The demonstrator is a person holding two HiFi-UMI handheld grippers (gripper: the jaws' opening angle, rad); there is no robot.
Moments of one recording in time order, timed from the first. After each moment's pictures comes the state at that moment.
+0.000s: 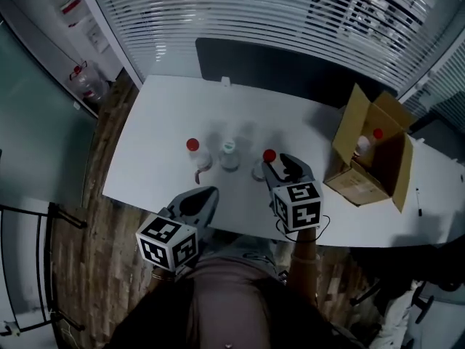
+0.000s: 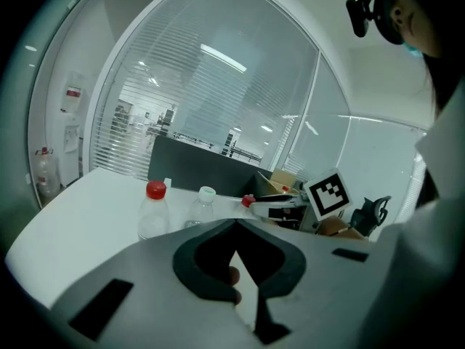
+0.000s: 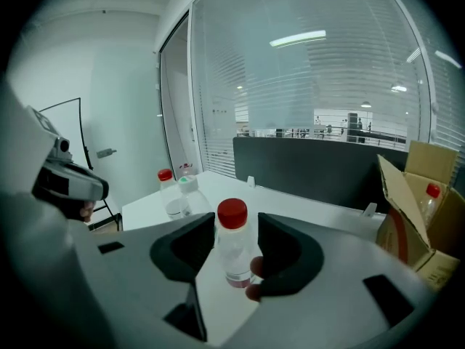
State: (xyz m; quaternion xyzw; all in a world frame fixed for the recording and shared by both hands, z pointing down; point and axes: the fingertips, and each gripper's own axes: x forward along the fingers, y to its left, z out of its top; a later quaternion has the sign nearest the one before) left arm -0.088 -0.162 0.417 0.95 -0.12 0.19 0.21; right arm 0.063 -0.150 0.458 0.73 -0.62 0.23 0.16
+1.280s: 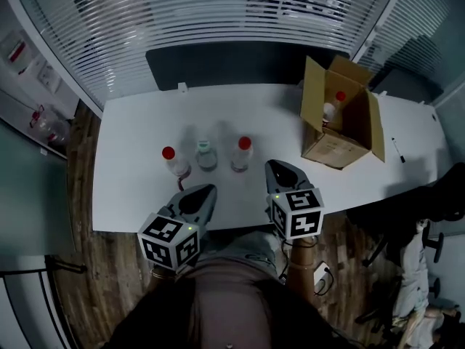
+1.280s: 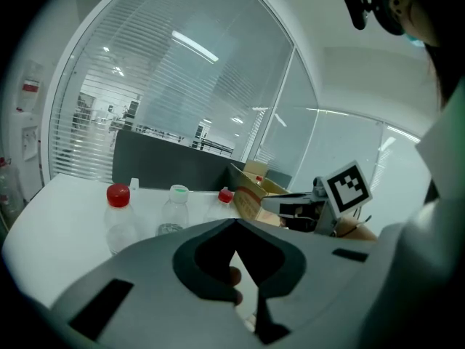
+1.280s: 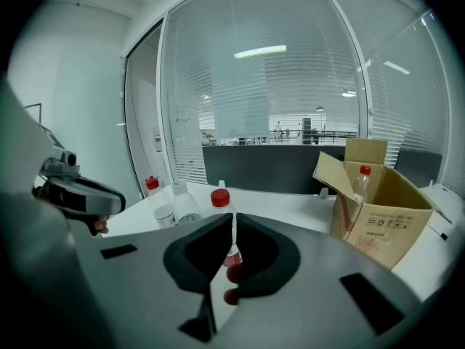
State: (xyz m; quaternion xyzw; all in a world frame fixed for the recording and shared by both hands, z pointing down) left arm -0.069 -0.141 0.421 0.96 0.02 0.21 0.18; right arm 0.055 -0.078 0.437 0.83 -0.50 0.23 0.11
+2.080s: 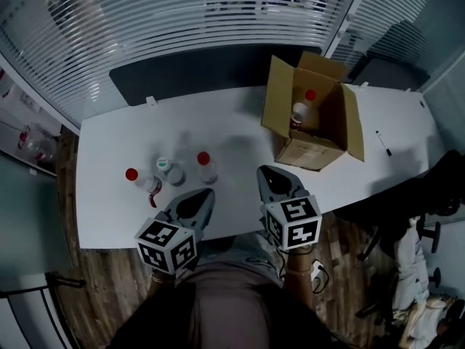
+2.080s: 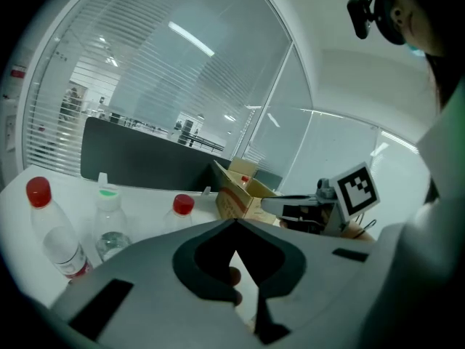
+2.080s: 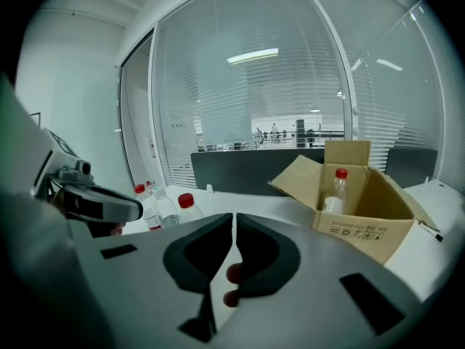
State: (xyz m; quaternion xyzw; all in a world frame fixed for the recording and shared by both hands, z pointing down) left arm 0.010 -0.085 0.416 0.96 0.06 0.20 0.19; right arm 0.111 -0.022 0.421 0.84 -0.49 0.23 0.09
